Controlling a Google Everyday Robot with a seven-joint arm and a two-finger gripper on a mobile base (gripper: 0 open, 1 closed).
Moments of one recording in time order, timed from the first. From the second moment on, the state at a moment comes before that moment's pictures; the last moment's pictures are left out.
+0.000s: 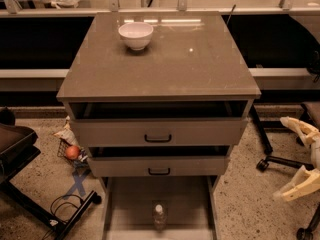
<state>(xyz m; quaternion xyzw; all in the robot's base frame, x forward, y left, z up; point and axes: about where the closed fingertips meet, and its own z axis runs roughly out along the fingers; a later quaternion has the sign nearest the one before) 0.409 -0.270 0.796 -0.53 0.70 0.19 0.44</state>
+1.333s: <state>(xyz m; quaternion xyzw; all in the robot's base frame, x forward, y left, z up) 0.428 -0.205 0.561 -0.49 0.65 0.26 0.53</state>
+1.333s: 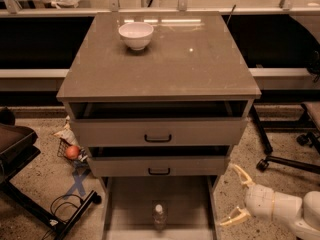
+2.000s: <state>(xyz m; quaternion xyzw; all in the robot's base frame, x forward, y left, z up) 0.432 -0.191 0.505 -0.48 0.67 0.26 0.50</state>
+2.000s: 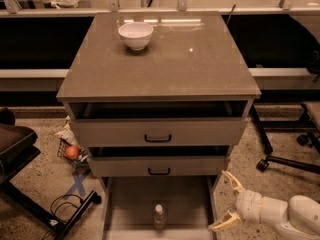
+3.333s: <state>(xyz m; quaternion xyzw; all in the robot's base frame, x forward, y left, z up) 0.455 -0.054 0.306 -0.45 0.64 0.35 0.52</state>
